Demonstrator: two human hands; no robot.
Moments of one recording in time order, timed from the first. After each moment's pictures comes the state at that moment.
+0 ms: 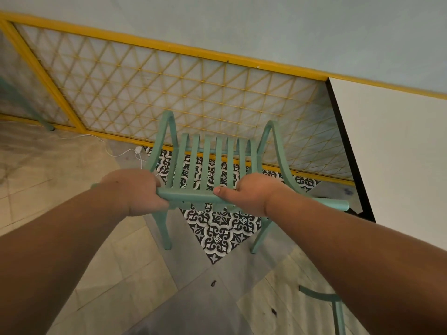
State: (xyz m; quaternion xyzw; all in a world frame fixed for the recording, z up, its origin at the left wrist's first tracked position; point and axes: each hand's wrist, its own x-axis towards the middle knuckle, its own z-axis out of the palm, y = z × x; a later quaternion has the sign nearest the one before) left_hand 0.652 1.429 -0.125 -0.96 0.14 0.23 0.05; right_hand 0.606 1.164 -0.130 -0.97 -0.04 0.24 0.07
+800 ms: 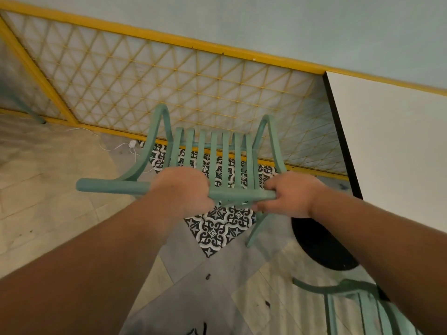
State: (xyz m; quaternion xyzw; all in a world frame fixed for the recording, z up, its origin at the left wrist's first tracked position) left_hand 0.626 1.327 -0.120 -0.95 0.23 0.21 0.06; right_hand 0.580 1.088 -0.107 -0.97 -0.07 0.25 0.04
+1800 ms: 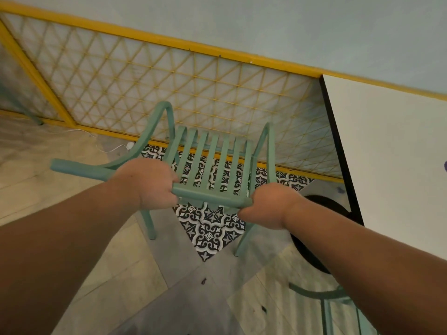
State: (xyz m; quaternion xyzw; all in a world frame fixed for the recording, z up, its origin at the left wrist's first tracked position) left_hand 0.654 1.370 -0.121 -0.93 0.28 0.19 0.13; right_hand 0.577 1.120 -0.118 -0.96 0.00 0.29 0.02
